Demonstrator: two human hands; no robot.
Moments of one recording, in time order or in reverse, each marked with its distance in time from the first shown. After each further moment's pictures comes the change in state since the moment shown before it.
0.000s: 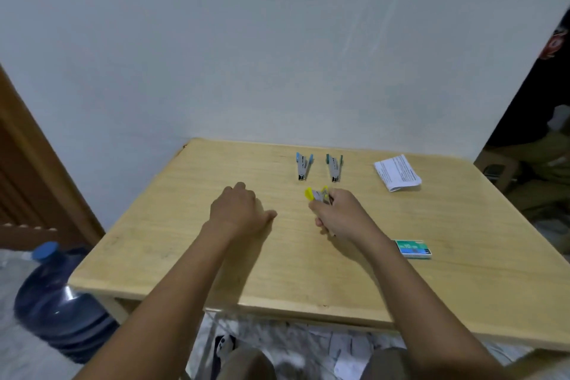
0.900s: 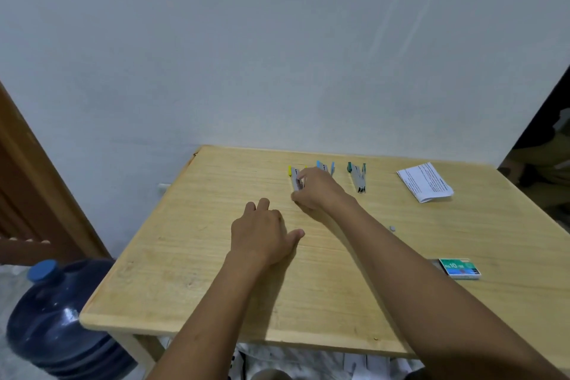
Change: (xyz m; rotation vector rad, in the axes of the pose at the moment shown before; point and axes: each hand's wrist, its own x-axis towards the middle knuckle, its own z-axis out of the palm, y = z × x) left_hand 0.001 -0.017 0.010 0.024 0.015 0.100; right_hand 0.119 -0.038 0.073 -0.536 0.006 -0.093
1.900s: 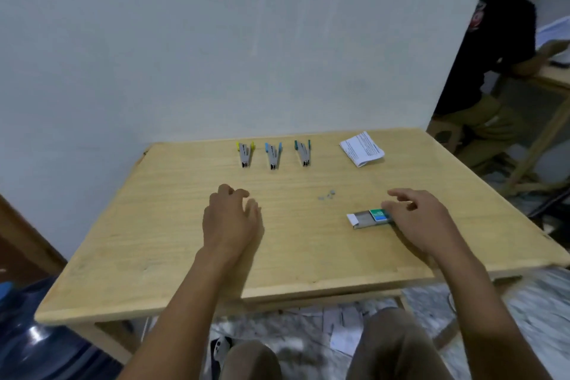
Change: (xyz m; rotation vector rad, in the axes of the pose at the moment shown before) left_hand -0.025 0.032 0.013 -0.346 0.238 -0.008; right_hand -0.202 0.182 -0.086 0.204 0.408 0.342
